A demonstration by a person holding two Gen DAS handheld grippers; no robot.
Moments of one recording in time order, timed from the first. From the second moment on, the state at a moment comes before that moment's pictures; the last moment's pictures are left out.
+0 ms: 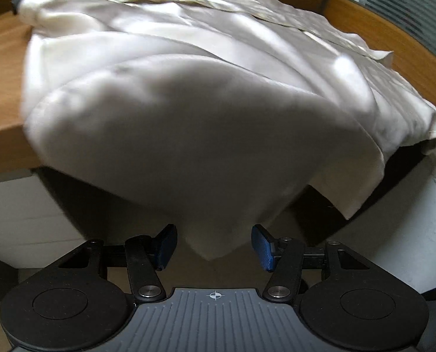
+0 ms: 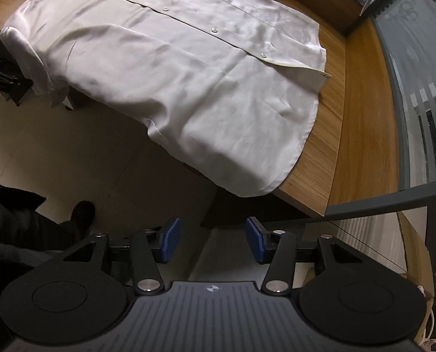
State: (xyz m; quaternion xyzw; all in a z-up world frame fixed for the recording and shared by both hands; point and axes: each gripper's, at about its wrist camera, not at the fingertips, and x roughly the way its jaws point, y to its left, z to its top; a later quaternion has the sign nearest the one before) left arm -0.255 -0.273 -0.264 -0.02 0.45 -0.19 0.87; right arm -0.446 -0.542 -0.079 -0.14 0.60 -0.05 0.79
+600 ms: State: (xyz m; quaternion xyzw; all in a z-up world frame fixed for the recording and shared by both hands) left arm -0.300 -0.265 -0.115 -0.06 0.41 -0.25 0.88; right arm -0.425 -0.534 -0.112 -0.09 0.52 -0.11 0.84
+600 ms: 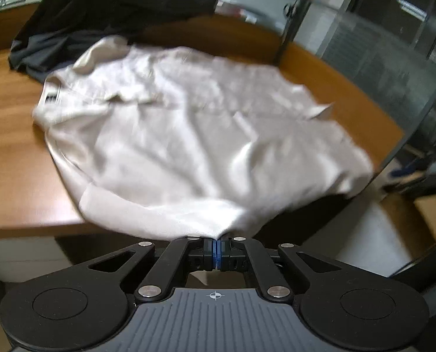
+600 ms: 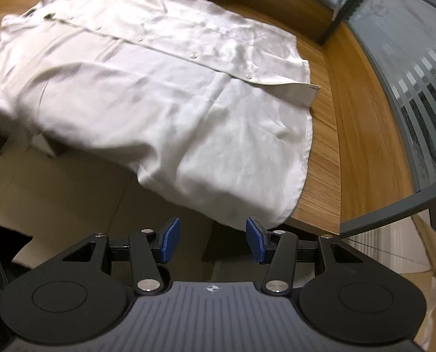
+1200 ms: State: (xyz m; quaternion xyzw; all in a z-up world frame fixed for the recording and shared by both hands) left arm -0.261 -0.276 -0.055 -0.05 0.43 -0.17 0.88; right arm -0.431 -0.530 -0.206 -0.14 0.45 -0.23 0.85
